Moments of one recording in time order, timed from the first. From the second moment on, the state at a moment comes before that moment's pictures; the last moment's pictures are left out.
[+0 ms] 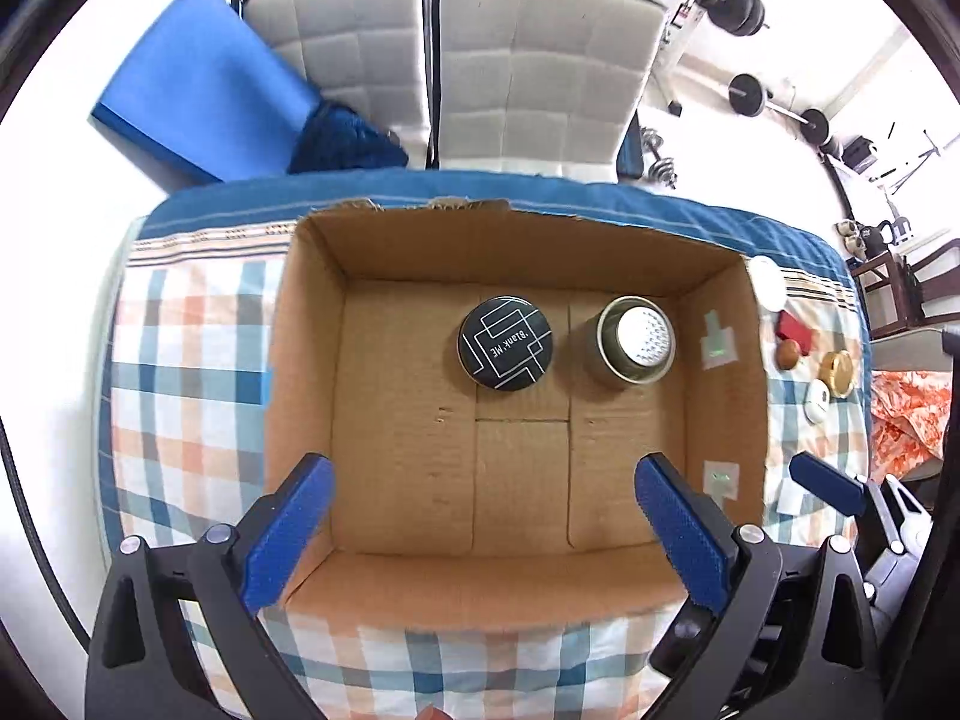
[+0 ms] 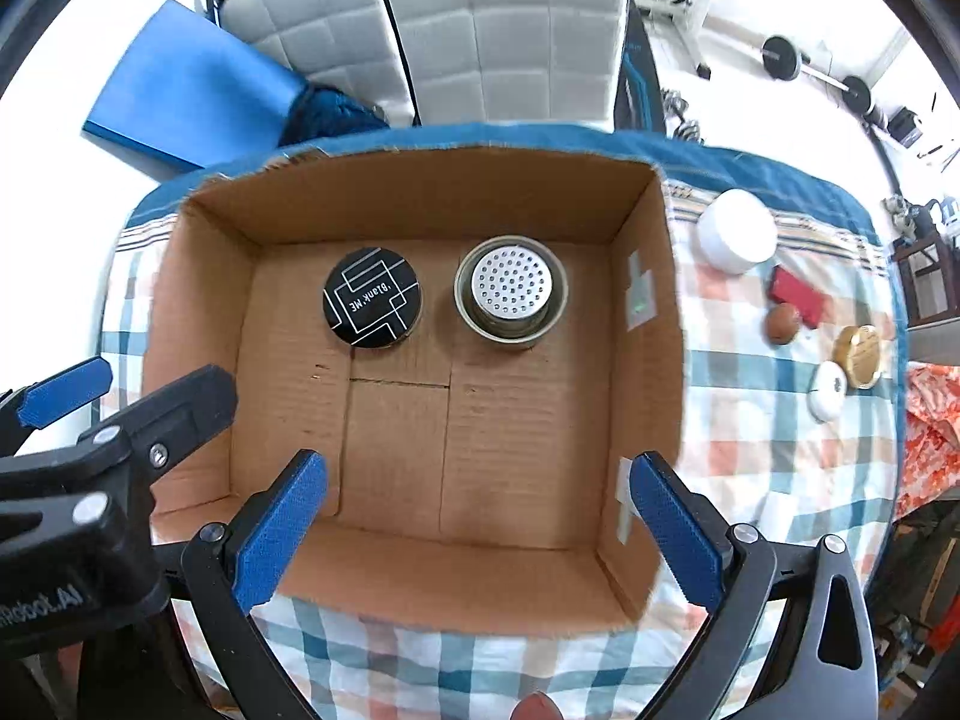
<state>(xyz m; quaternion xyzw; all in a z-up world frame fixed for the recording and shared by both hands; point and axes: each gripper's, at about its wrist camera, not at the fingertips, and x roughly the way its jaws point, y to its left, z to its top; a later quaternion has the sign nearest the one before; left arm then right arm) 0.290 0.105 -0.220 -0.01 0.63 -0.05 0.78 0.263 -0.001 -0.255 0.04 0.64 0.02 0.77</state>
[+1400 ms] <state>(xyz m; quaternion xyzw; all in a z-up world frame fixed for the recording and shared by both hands) 0.405 -0.217 -0.292 0.12 0.64 -0.12 0.75 0.277 -0.381 -0.323 0.19 0.65 -0.15 0.72</state>
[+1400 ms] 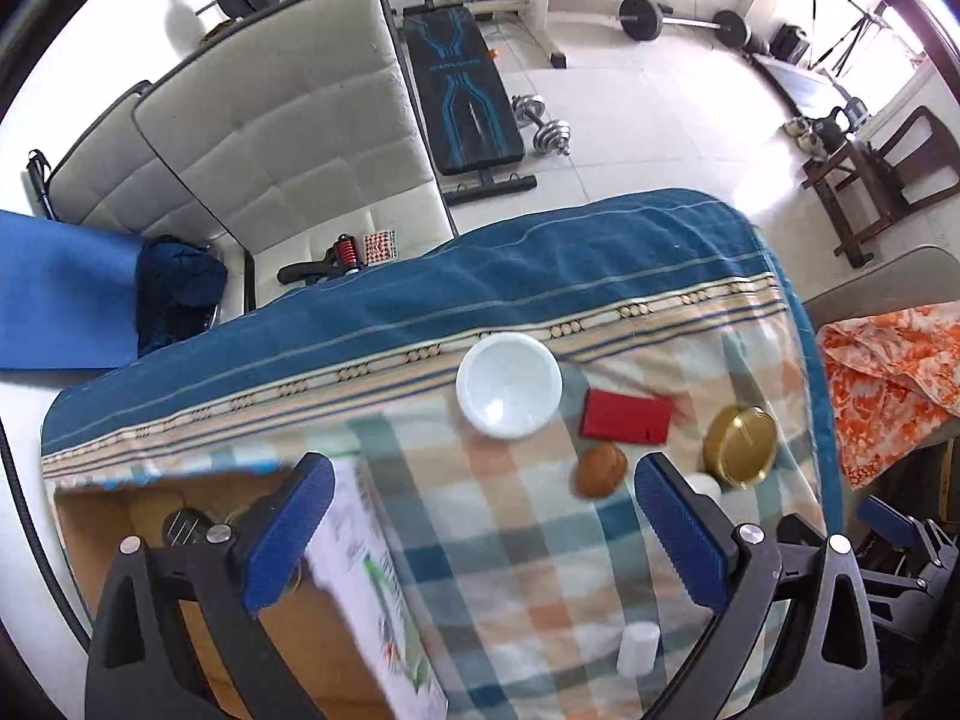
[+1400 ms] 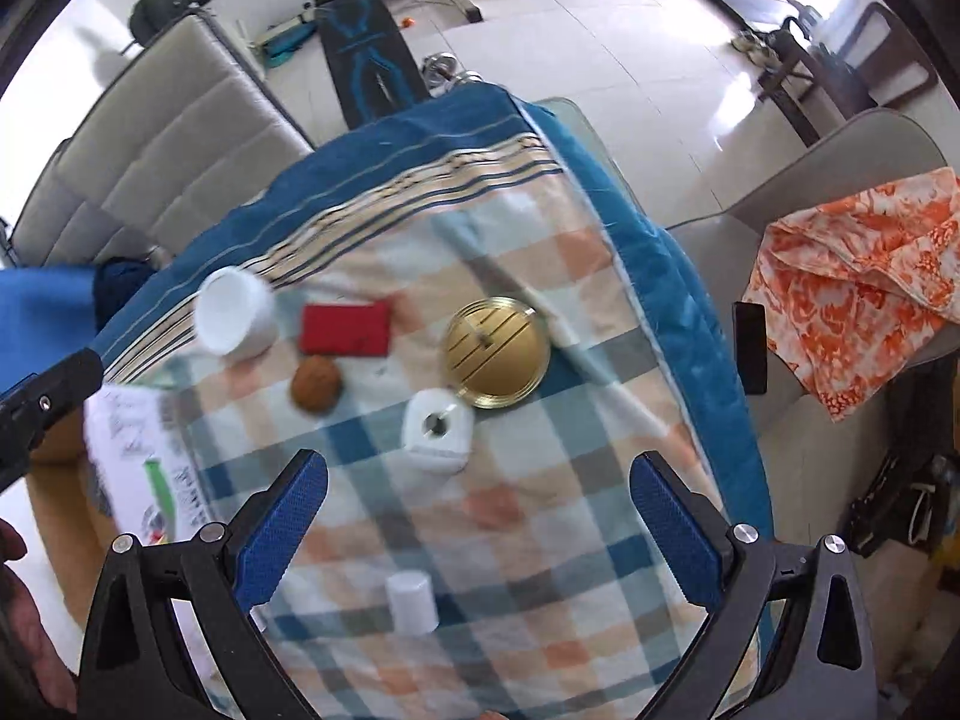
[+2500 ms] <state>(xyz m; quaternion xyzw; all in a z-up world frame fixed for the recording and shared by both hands) 0.470 -0.245 -0.441 0.15 0.74 -0.13 0.64 0.342 -0.398 -0.450 0.22 0.72 -0.18 0.63</state>
